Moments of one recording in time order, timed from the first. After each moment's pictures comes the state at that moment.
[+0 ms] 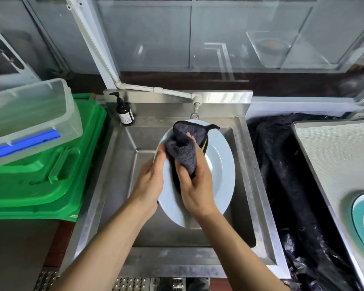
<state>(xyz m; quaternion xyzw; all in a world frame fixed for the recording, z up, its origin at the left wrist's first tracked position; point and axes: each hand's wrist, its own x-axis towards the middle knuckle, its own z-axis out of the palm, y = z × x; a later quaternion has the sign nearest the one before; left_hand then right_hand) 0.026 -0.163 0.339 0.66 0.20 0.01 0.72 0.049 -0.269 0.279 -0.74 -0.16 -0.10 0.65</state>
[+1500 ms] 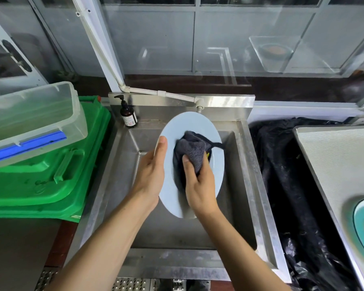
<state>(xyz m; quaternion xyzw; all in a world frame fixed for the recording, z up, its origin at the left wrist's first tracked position) 0.030 -0.157 0.360 0.65 0.21 0.03 0.73 0.044 -0.267 0.293 -0.72 -0.06 -0.02 0.69</state>
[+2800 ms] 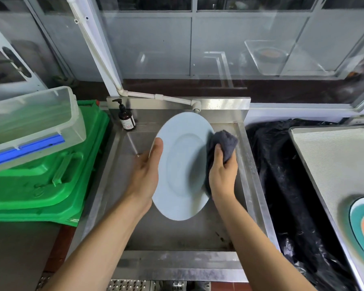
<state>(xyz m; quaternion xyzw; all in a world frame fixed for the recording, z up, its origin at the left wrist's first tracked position) 0.016 -0.160 0.376 0.64 0.20 0.03 0.74 0.088 -0.311 0.284 -0.68 0.11 -0.11 0.71</state>
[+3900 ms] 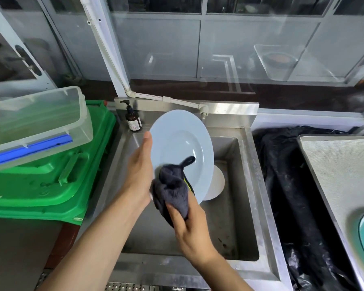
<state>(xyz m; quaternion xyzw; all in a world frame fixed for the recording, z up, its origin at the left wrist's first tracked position) 0.038 -0.138 0.377 0.61 0.28 0.09 0.74 -0.015 -0.267 0.279 -0.69 -0.20 0.00 0.70</state>
